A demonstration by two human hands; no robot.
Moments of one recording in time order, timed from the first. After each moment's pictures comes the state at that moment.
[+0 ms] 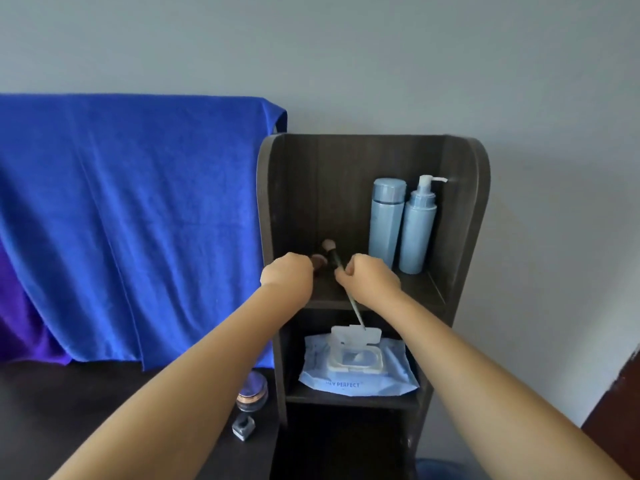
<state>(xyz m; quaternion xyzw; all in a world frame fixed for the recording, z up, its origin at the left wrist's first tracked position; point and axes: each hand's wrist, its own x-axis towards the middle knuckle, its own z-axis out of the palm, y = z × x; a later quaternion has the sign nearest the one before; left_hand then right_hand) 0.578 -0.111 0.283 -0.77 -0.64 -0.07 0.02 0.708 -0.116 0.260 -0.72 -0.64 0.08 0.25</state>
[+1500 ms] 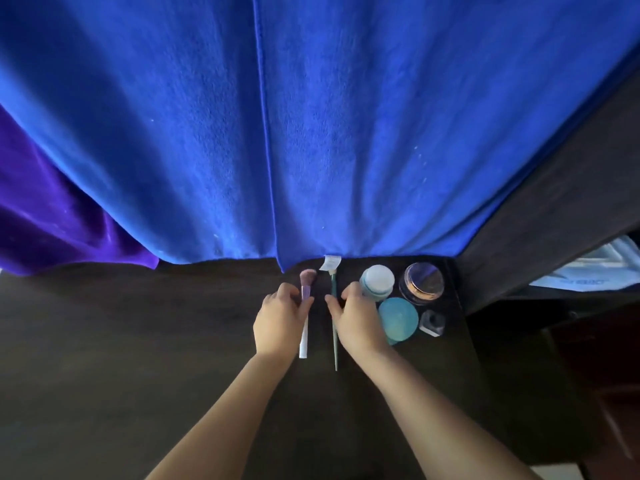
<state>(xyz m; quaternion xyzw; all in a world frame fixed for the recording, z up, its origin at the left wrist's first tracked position) 0.220 -0.007 -0.017 -0.65 -0.66 -0.21 -0.31 0.334 -0.038 -0.009 -0.82 -0.47 0.23 0.24</state>
